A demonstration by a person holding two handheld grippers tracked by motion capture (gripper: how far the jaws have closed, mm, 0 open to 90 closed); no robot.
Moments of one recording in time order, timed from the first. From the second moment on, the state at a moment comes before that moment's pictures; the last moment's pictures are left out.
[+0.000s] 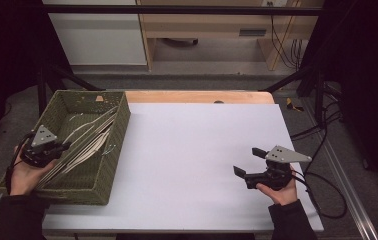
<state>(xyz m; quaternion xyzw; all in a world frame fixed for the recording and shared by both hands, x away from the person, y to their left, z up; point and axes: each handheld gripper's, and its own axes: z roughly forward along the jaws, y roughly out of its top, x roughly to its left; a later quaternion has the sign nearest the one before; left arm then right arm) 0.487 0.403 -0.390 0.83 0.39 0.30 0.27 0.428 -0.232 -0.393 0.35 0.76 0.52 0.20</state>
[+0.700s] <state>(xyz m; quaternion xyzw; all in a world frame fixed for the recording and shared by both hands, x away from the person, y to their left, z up) 0.471 0.385 -0.363 0.82 0.37 0.25 0.35 0.427 -0.232 -0.393 0.35 0.76 0.52 0.20</state>
